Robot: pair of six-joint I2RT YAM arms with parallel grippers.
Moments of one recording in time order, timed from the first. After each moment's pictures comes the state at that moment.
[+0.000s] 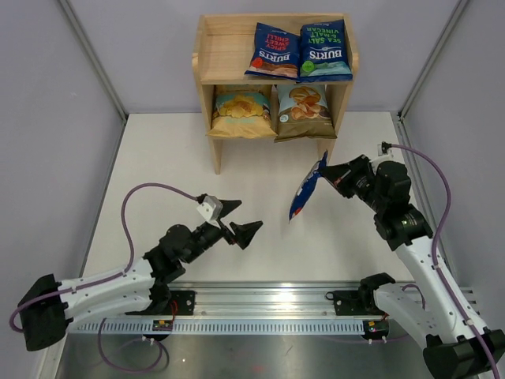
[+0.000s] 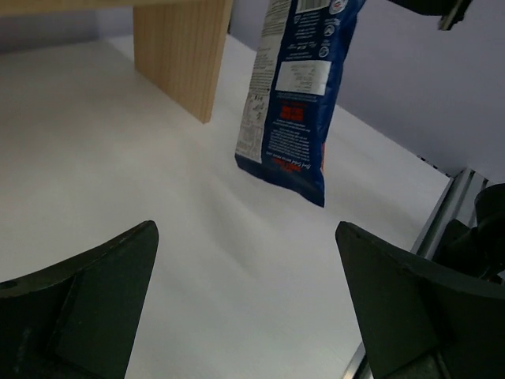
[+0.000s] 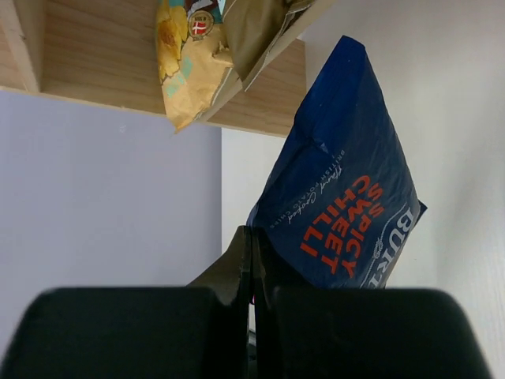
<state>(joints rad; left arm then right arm) -0.99 0.73 0.32 0.46 -0.13 -0.27 0.28 0.82 0.85 -0.28 -0.21 1.07</state>
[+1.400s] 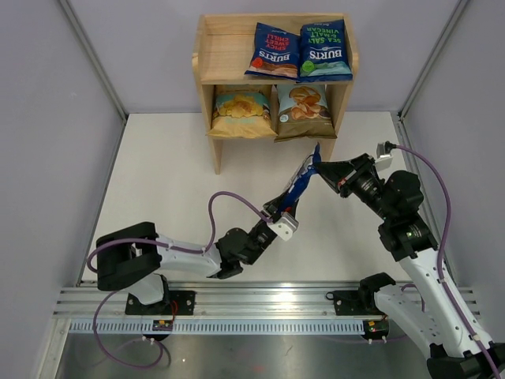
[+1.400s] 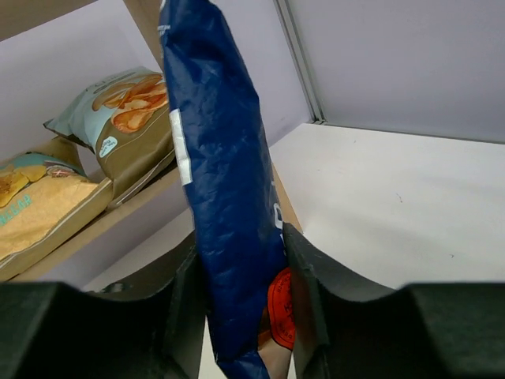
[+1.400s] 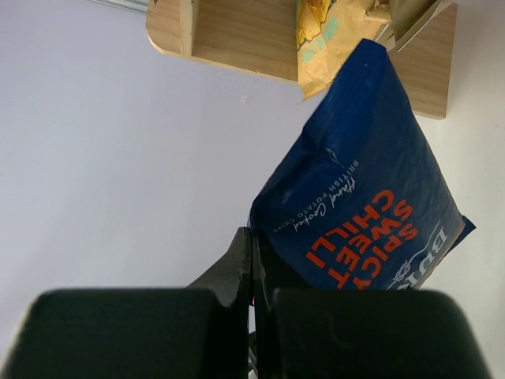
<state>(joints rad) -1.29 1.56 0.64 1.25 -0.51 0.56 0.32 0.73 0.83 -0.09 -0.33 1.30</state>
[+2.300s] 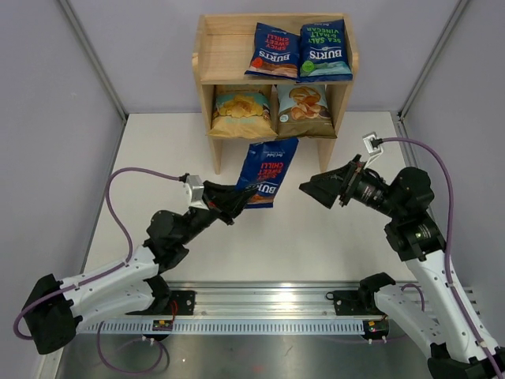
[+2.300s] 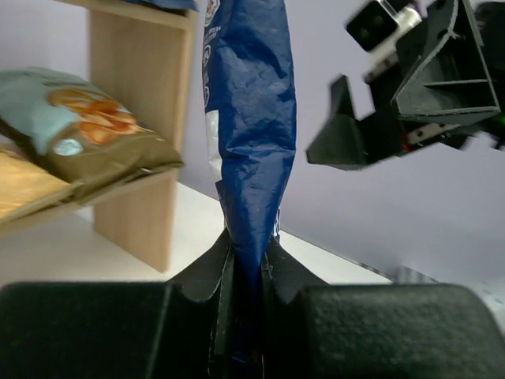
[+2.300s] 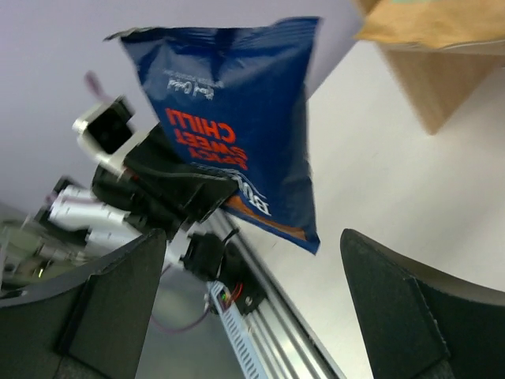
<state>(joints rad) -0.88 0.87 0.45 0.86 0.09 -0.27 0.33 0.73 0.94 -0.18 -0.63 0.74</state>
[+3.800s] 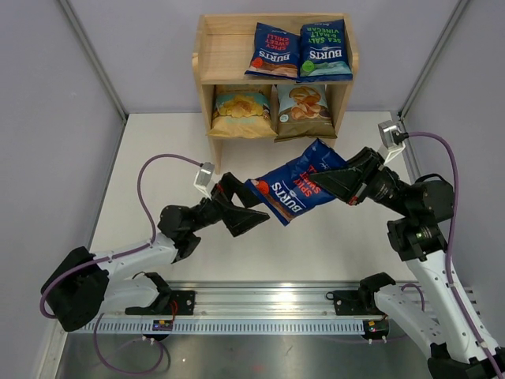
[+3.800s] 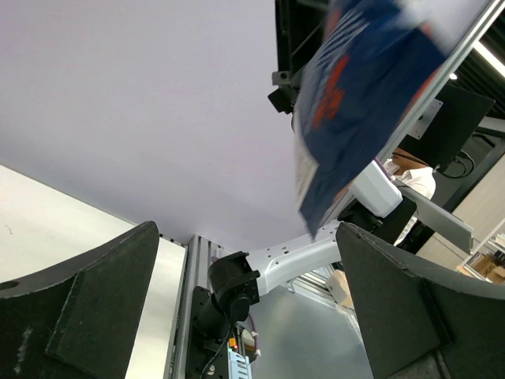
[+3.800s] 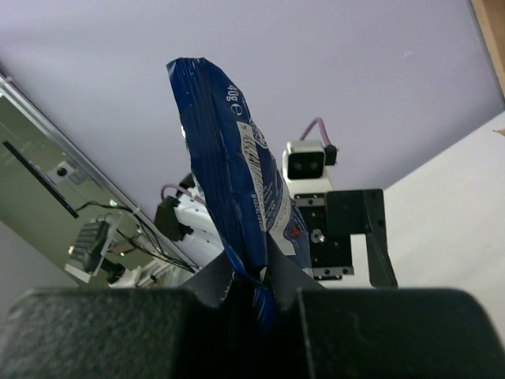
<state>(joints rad) -0.77 1.14 0.45 1.27 0.54 -0.96 0.33 0.73 0.94 0.29 -0.82 1.01</state>
